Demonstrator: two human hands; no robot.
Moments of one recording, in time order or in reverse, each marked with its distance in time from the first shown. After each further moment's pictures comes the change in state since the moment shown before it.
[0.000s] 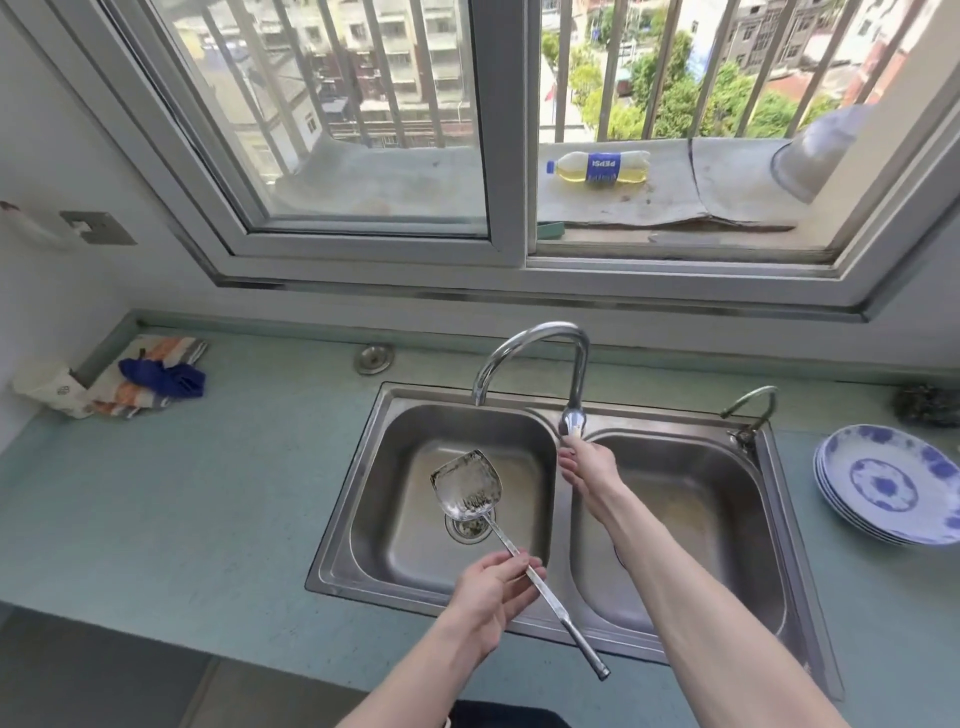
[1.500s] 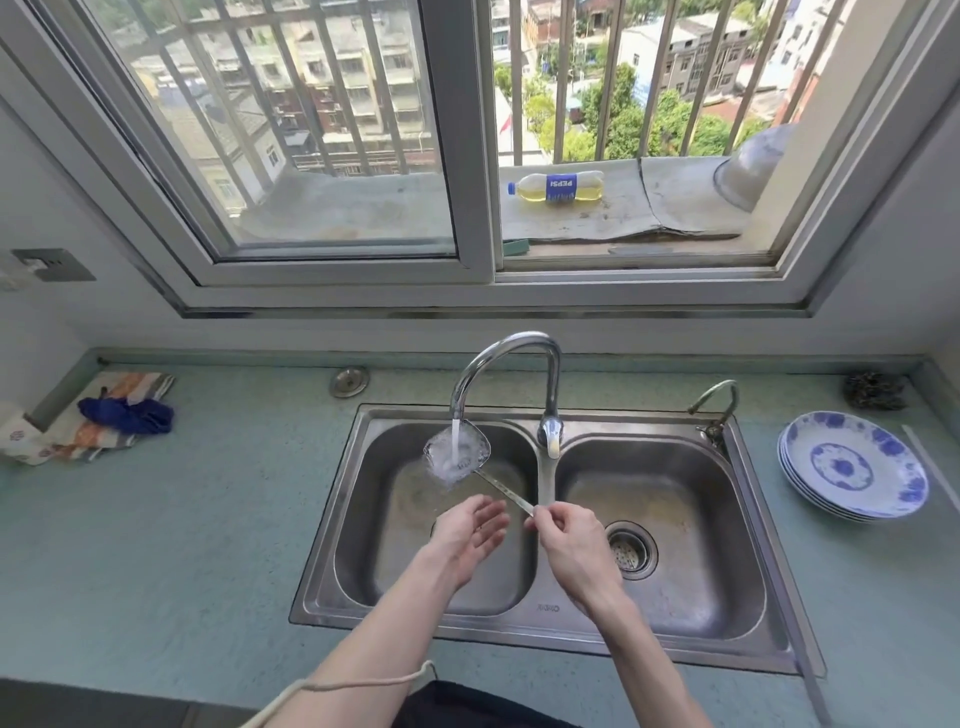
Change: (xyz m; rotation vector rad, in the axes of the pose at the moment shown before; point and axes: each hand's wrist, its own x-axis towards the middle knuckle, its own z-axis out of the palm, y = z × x) left_hand 0.042 0.067 0.020 0.096 -0.001 0.024; right_hand -0.155 0.022 -0.009 -0.634 0.060 -0.373
